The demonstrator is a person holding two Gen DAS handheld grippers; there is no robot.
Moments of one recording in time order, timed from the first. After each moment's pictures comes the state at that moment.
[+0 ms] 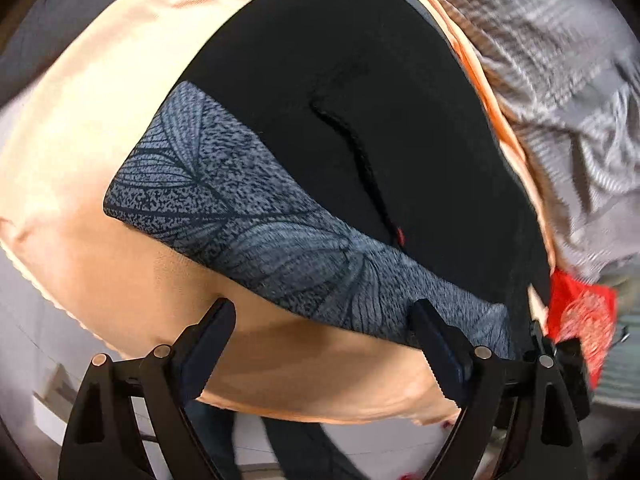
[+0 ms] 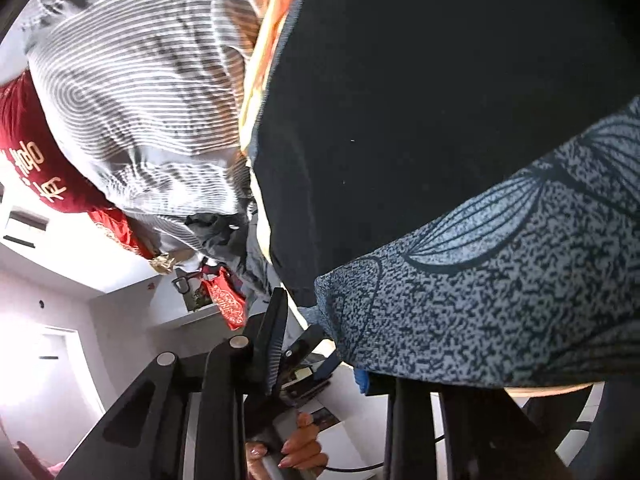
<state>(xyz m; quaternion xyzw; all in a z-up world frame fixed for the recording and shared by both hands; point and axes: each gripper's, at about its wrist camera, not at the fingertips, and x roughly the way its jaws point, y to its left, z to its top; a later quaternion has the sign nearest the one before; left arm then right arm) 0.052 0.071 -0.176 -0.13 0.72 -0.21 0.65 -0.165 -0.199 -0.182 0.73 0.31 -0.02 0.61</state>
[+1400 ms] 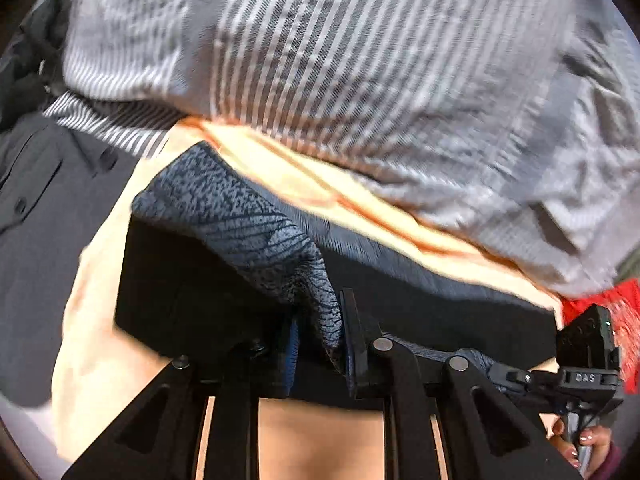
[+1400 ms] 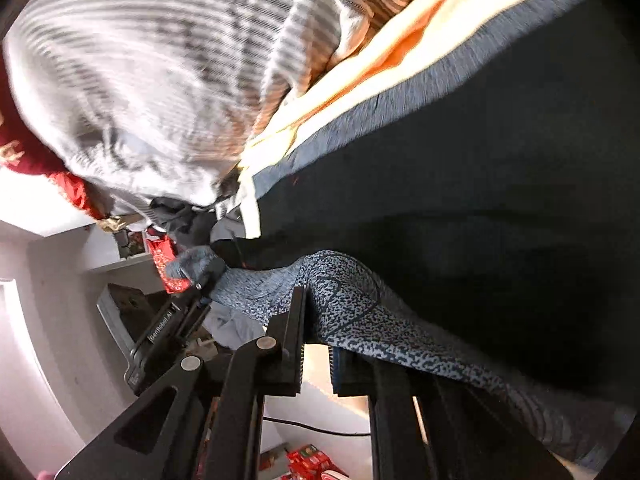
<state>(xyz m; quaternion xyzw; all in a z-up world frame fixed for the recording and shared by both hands) 0.203 -0.094 -0.094 -0.01 0.58 -0.28 0.76 -0.032 -0.350 -0.117 0.61 0.46 -0.01 0.65</state>
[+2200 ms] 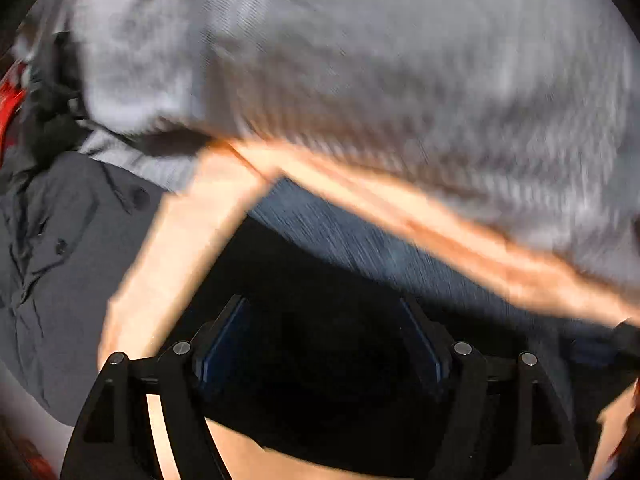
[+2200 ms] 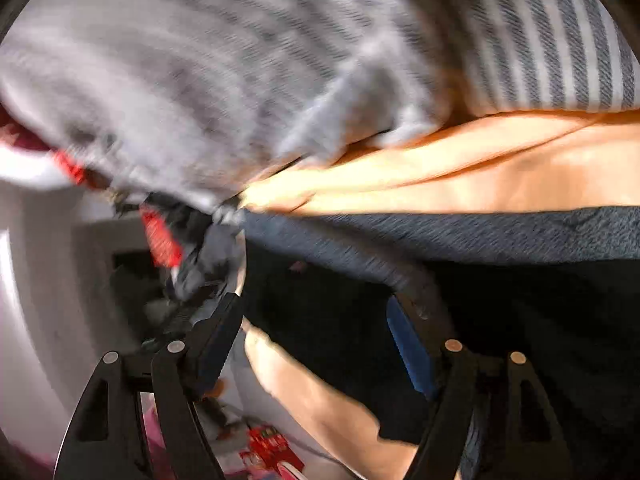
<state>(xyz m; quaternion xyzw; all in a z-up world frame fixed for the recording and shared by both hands) 0.216 -0.134 -0.132 0.12 0.58 -0.17 0.78 0.062 -0.406 -0.120 0.54 0.48 0.08 0.69</state>
